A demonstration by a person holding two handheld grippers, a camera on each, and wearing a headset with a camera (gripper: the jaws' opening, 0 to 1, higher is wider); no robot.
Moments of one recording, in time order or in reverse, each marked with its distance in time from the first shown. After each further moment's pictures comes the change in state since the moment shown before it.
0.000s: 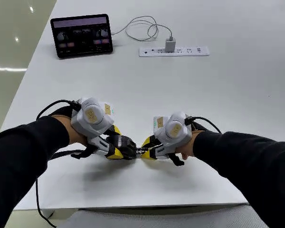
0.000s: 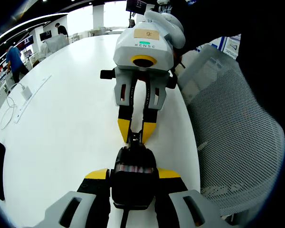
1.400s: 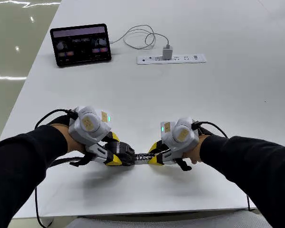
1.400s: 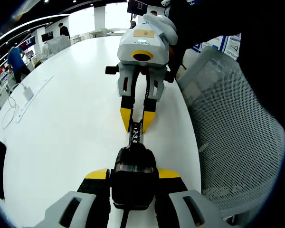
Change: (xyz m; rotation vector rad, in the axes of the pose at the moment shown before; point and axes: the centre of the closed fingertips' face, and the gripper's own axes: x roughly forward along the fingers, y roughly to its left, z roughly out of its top) left arm 0.002 0.002 0.000 -0.004 -0.017 0.013; right arm -0.018 -0.003 -0.019 0.031 0.015 -0.010
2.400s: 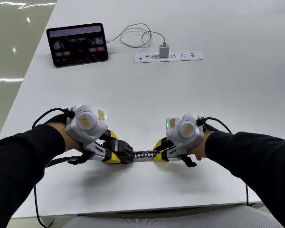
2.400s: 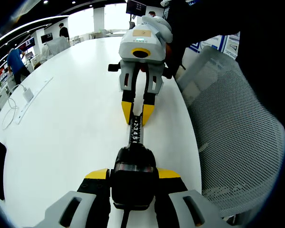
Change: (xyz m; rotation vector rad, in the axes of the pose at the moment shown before) left arm 0.000 0.000 0.000 0.008 -0.009 0.001; right arm -0.012 -0.001 -0.014 0.029 0.002 -0.012
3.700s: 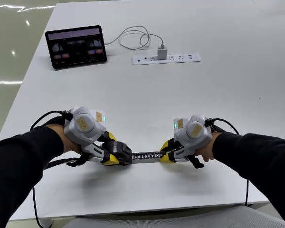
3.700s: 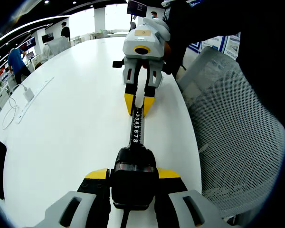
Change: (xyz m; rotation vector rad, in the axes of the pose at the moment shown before) left arm -0.001 -0.002 0.001 -0.004 -0.004 0.002; right arm -0.016 -0.002 -0.019 0.024 0.009 -0.013
